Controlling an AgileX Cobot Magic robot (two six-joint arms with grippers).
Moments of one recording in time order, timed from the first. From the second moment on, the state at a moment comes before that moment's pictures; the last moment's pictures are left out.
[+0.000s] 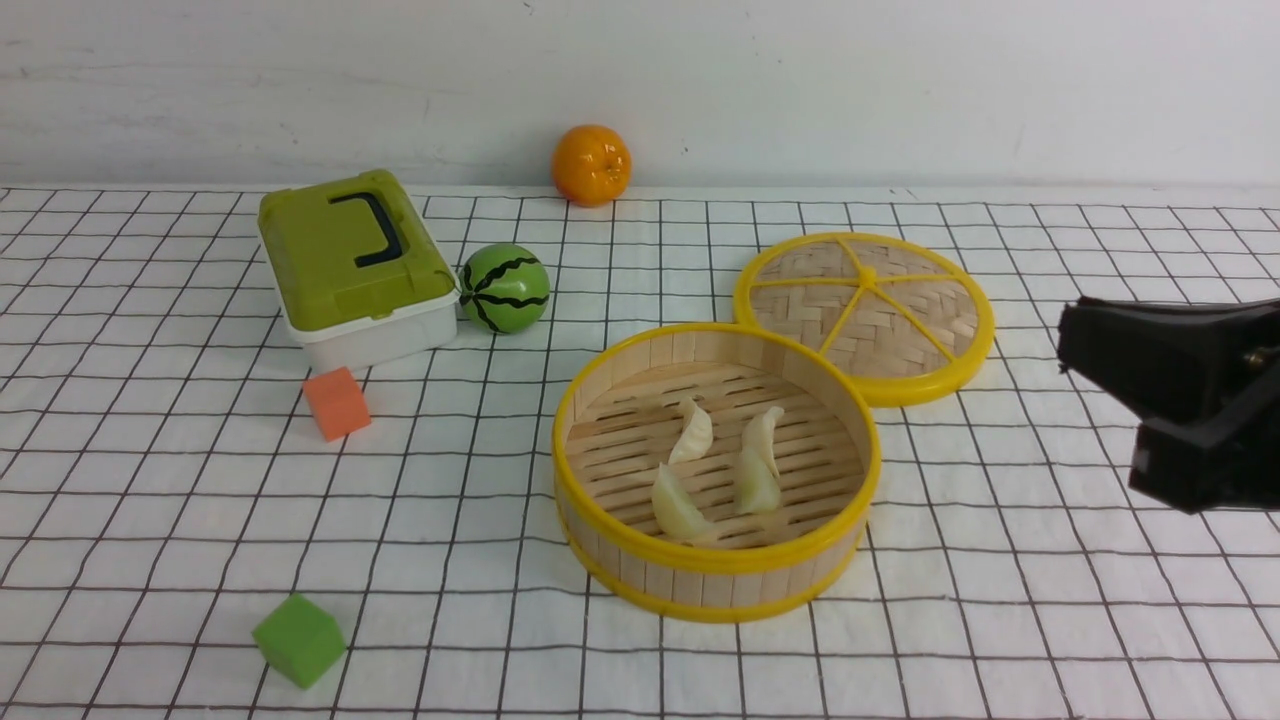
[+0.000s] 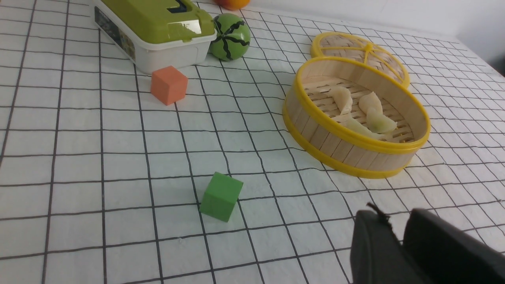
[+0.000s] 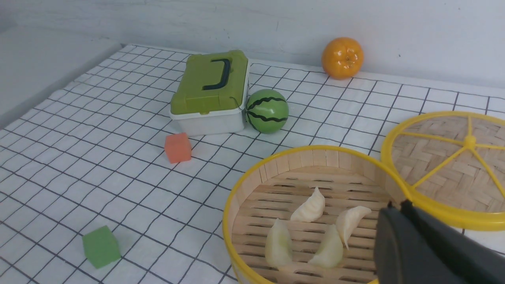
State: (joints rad) right arm 0.54 0.84 -0.73 0.06 0.22 0.17; left arm -0.64 -0.01 -0.53 0.26 0.92 -0.52
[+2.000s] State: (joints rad) right arm -0.05 -0.01 0.02 -0.06 0.39 0.23; left arm -0.64 -0.01 -0.53 0.26 0.92 -0.52
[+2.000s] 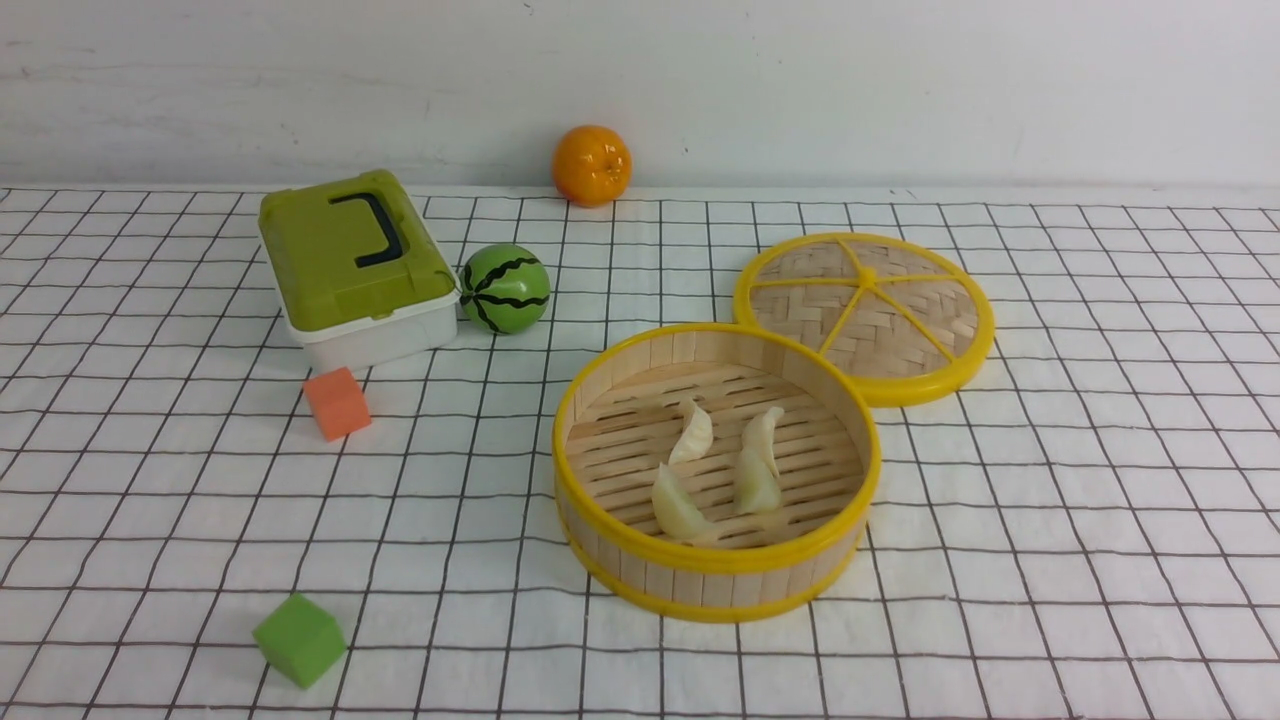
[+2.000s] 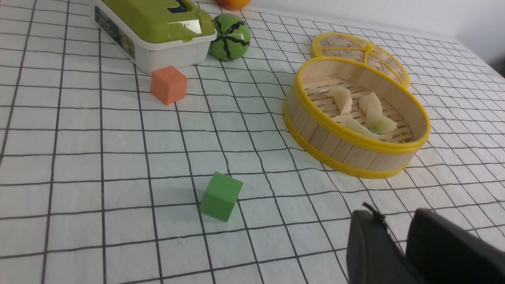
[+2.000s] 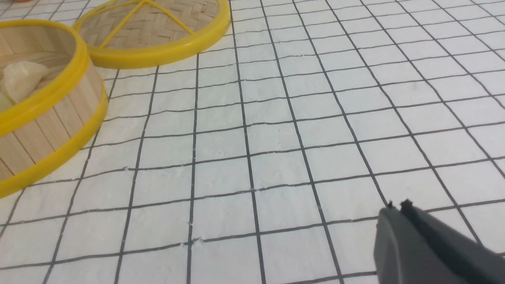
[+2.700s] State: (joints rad) right arm -0.05 -0.01 0.02 -0.06 0.39 0.23; left arm -0.64 -0.01 -0.53 0.26 0.92 -0.52
